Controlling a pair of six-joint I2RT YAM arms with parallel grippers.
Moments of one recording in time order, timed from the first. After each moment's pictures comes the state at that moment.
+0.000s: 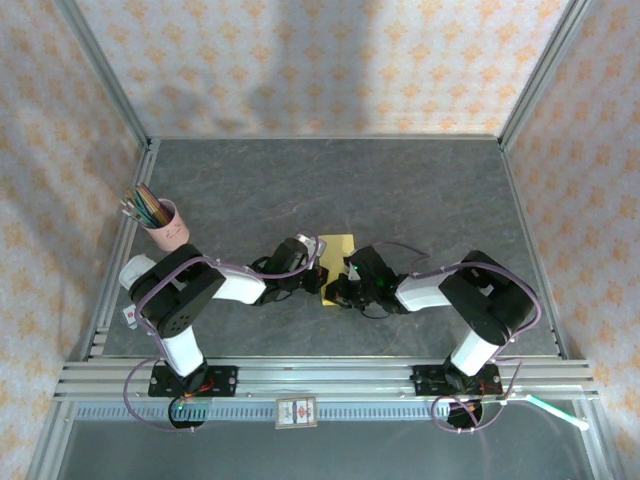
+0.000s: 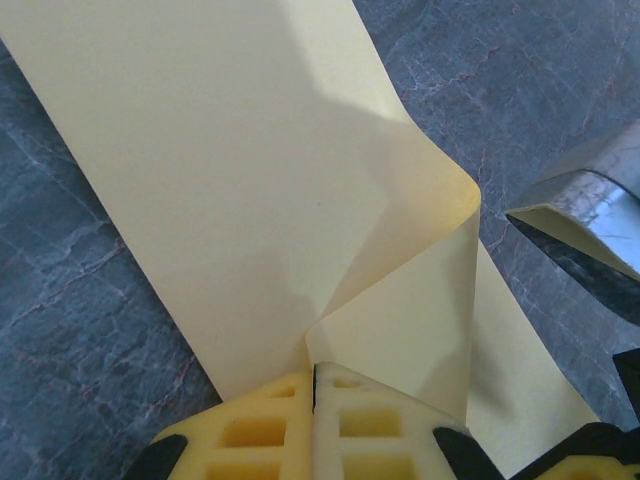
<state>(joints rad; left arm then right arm) -0.68 1.75 0.64 0.39 0.19 -0.44 0.76 1.65 0.54 0.32 -0.45 1.06</state>
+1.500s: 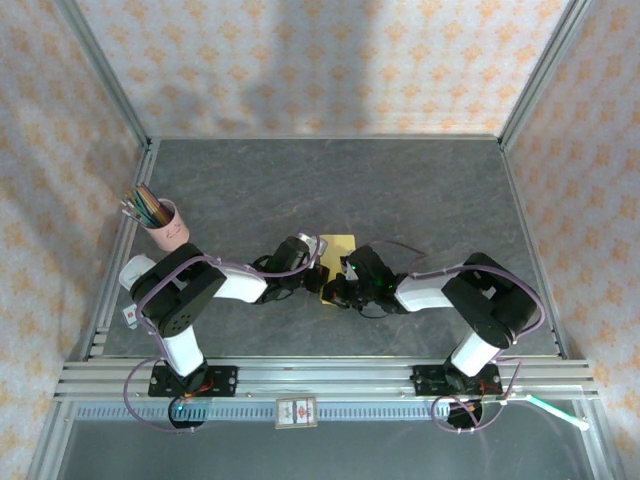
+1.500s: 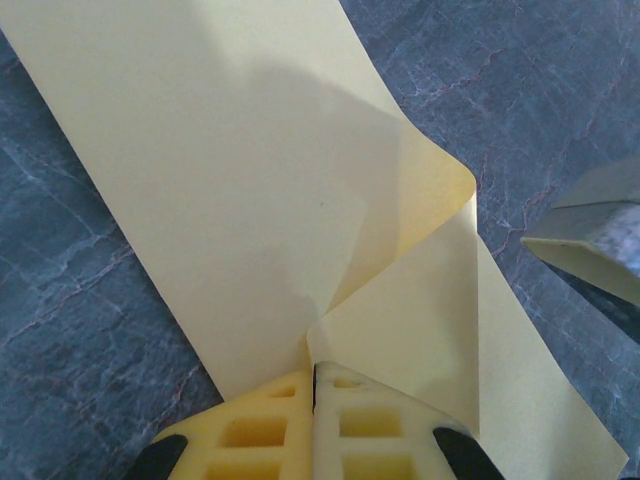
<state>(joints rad) -0.68 1.76 0.65 0.37 0.19 -0.44 0.78 1.64 0.55 0.32 -0.47 1.08</state>
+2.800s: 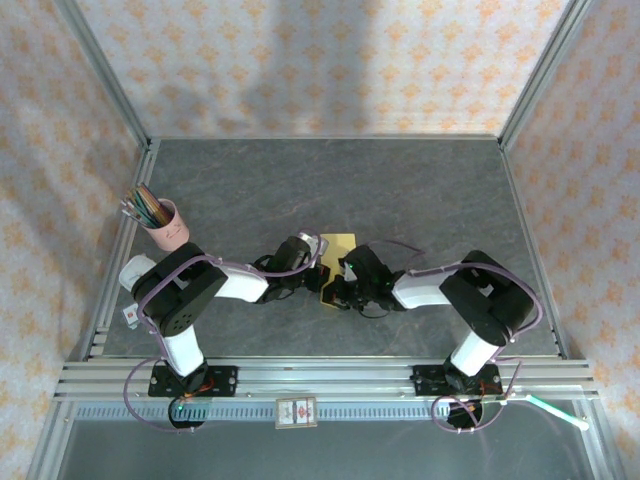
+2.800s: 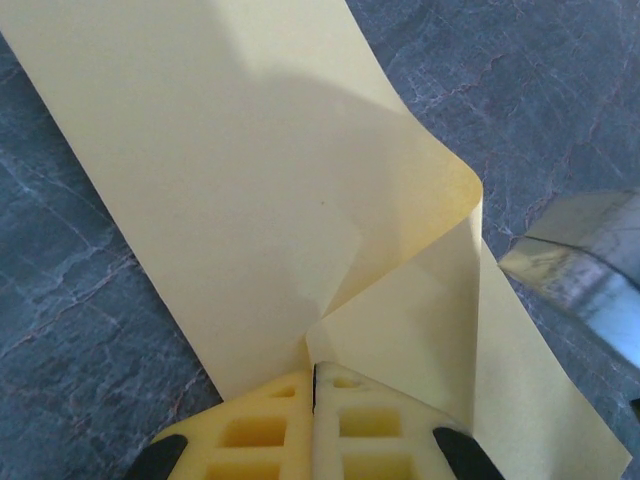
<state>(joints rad) -0.69 1.77 0.66 0.37 0.18 -0.43 0.78 1.64 0.58 0.22 -0.48 1.02</state>
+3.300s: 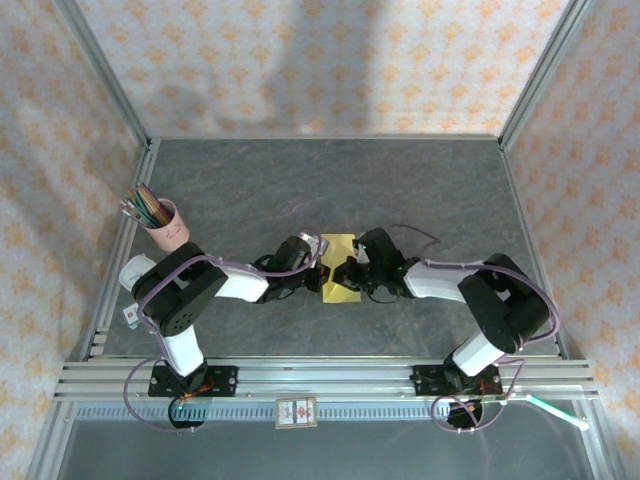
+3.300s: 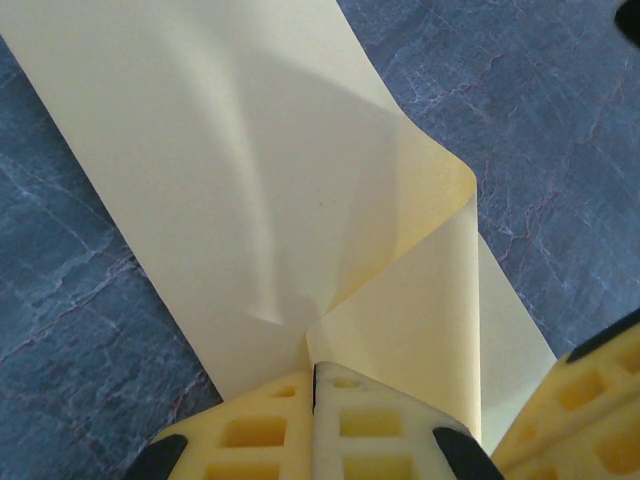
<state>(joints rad) -0.69 1.77 0.67 0.37 0.18 -0.43 0.64 1.57 0.64 0.11 -0.46 0.95</state>
